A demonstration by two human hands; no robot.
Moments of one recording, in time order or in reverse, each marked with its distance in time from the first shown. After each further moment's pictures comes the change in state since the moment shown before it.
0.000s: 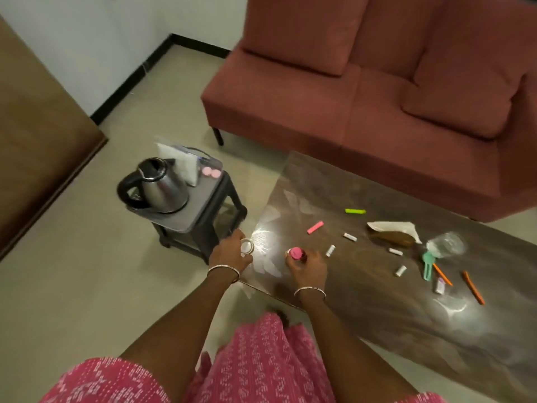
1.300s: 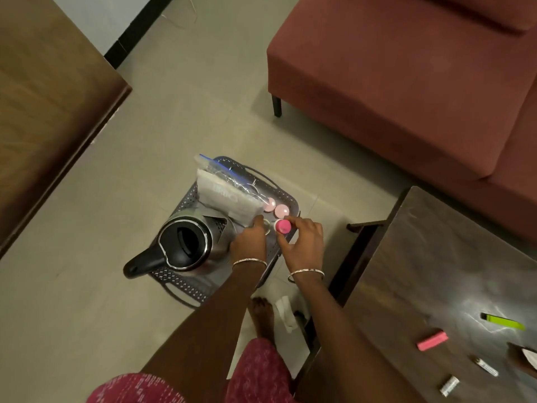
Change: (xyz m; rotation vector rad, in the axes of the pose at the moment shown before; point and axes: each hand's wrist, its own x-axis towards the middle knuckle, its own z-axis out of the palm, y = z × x) left_hand 0.369 -0.153 -0.010 0.223 -0.008 -0.241; right_hand 0.256 -0.182 0.326 -0.171 -0.288 -0.230
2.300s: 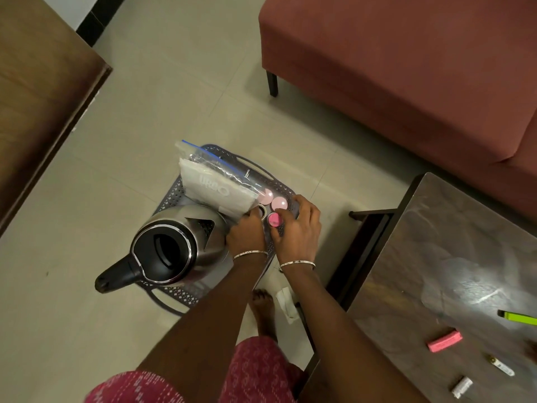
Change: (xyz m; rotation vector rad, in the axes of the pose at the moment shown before) left_hand 0.027 0.008 0.026 0.037 0.051 -0.078; right_hand 0.021 0.012 0.035 -0.318 0.042 -0.088
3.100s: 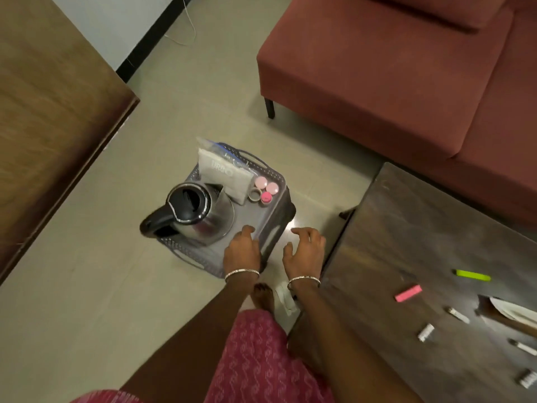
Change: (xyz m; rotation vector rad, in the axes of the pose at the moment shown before) left_hand -0.156 -0.019 -0.051 -0.261 0.006 -0.018; right_hand -0.135 0.033 -0.068 0.262 -0.006 0.171
